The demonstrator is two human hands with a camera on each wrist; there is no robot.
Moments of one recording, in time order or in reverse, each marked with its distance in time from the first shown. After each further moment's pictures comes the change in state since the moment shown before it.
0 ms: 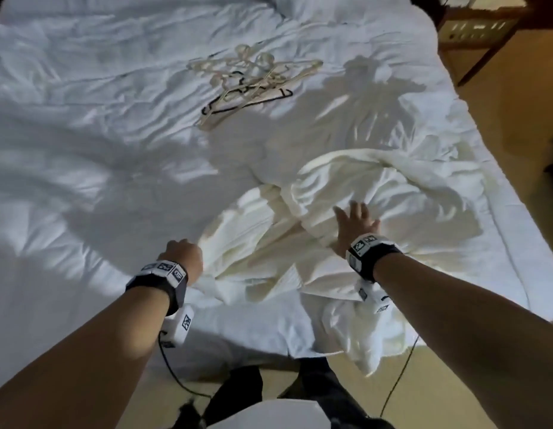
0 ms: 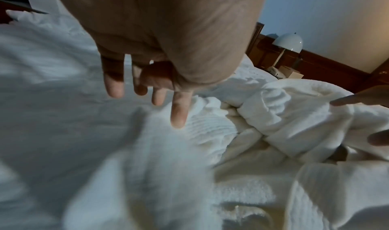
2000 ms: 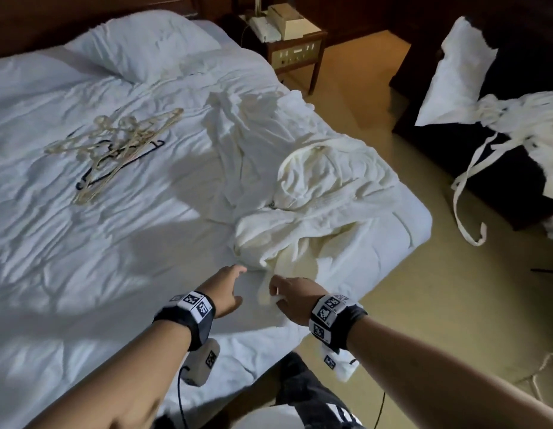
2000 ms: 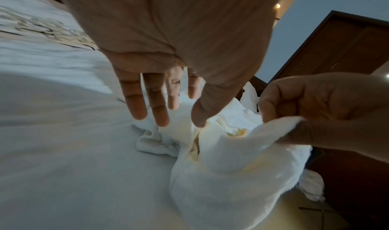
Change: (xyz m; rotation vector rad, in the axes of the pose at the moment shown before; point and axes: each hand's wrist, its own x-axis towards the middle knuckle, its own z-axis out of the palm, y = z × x) left_hand -0.083 0.220 0.014 -0.171 0.024 0.724; right_hand -0.204 0.063 0.055 0.595 -0.031 -0.109
